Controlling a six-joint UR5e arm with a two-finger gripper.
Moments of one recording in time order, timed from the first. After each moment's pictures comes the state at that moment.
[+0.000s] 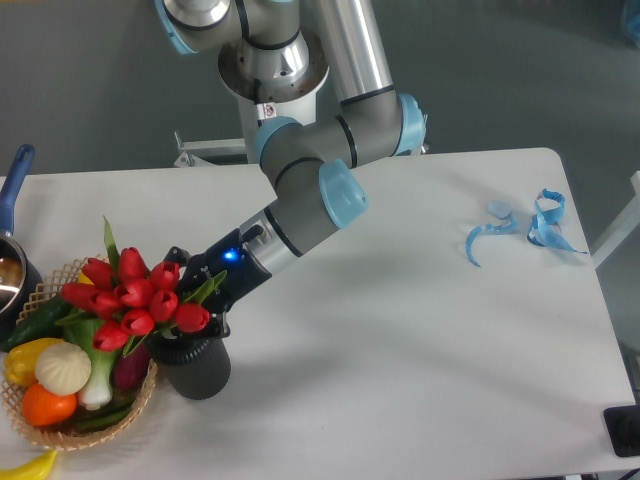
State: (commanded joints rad) arm 2.41 -1.94 -1.82 -0.64 0.36 1.20
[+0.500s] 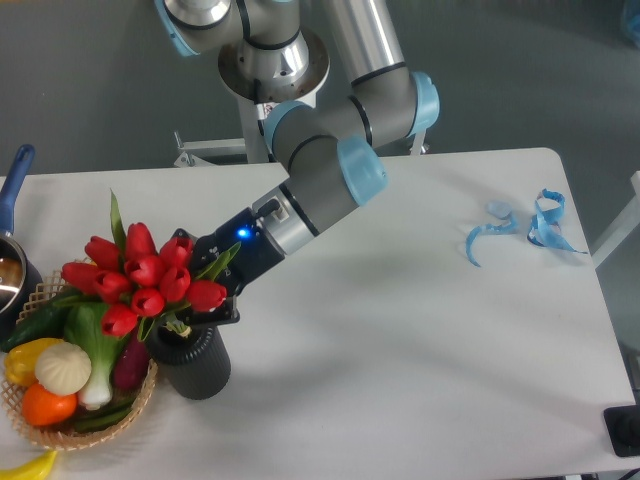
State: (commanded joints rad) arm 2.45 -1.90 -1.75 -0.64 0.27 1.06
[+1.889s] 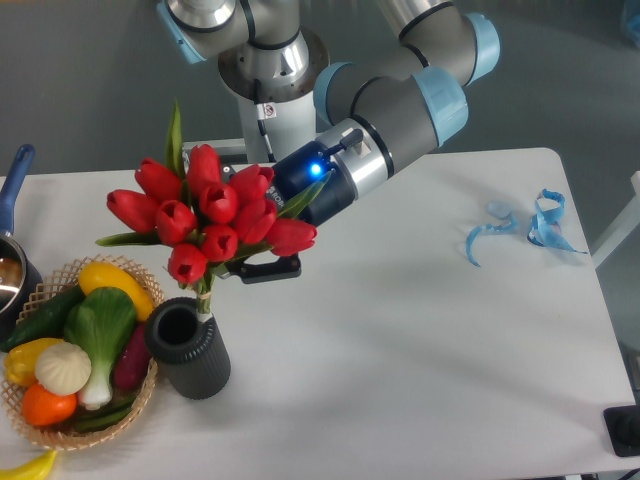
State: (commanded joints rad) arm 2.59 -1.86 -1.66 -0.65 0.13 0.86
